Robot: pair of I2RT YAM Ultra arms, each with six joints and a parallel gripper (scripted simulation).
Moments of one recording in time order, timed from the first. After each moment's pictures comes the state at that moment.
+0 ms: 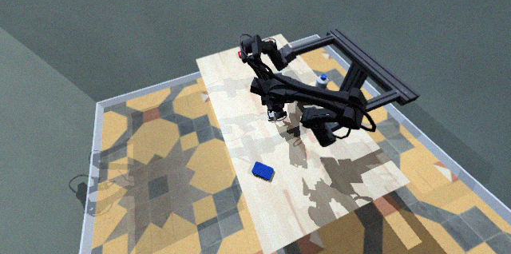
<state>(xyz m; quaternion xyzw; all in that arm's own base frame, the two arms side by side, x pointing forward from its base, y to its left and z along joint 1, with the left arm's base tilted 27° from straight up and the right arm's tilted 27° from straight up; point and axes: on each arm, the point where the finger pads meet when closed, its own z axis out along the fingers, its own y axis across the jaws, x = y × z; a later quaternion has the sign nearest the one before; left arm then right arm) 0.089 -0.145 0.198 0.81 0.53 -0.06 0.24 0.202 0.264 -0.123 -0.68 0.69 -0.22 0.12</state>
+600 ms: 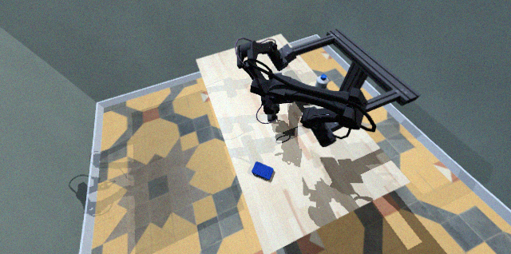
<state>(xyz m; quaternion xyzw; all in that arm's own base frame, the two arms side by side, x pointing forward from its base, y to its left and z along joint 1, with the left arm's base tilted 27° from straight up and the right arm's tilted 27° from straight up) 0.089 -0.145 0.198 0.81 0.53 -0.06 0.24 0.234 0.257 -0.147 -0.56 0.79 -0.16 0.16</state>
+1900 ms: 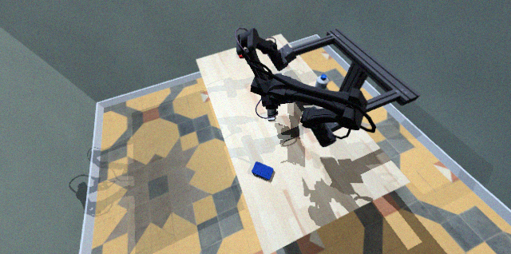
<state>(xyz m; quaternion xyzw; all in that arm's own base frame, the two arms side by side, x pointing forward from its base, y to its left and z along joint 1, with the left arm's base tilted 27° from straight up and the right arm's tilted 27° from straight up) 0.090 -0.142 0.196 0.81 0.54 -0.06 0.23 0.209 0.267 -0.094 -0.56 0.80 -0.16 0.16</state>
